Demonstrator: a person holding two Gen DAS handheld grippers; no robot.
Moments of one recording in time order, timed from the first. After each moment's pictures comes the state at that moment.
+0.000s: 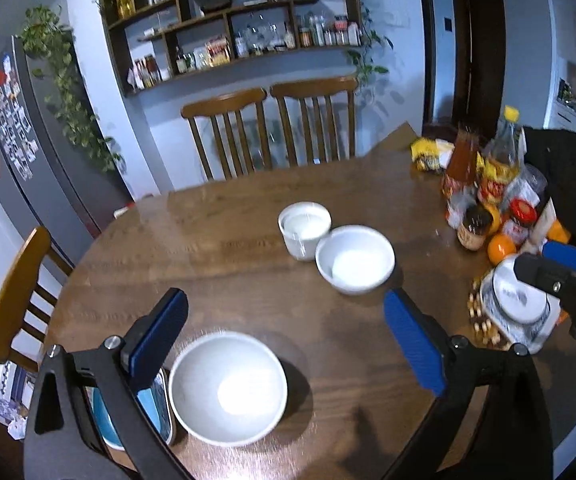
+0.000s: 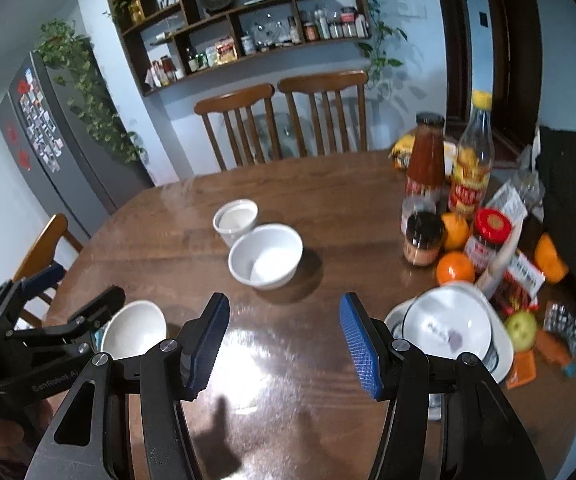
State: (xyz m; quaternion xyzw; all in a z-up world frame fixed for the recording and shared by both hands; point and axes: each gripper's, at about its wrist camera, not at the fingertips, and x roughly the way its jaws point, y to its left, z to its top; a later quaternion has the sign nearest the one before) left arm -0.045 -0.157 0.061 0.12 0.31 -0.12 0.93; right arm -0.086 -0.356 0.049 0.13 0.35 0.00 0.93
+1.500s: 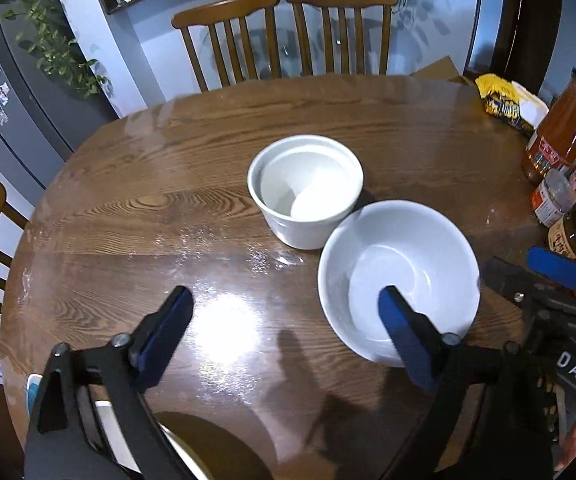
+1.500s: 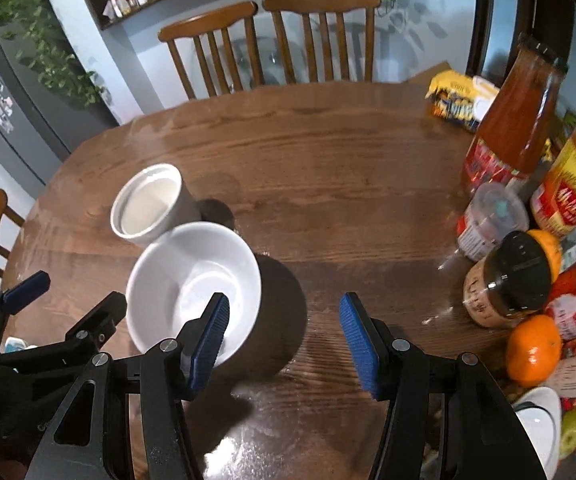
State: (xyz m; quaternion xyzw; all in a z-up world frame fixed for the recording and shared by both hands) left arm 0.115 -0.218 -0.061 0.11 0.47 -0.06 0.88; right arm 0.104 -0.376 -0.072 0.12 0.48 0.01 0.87
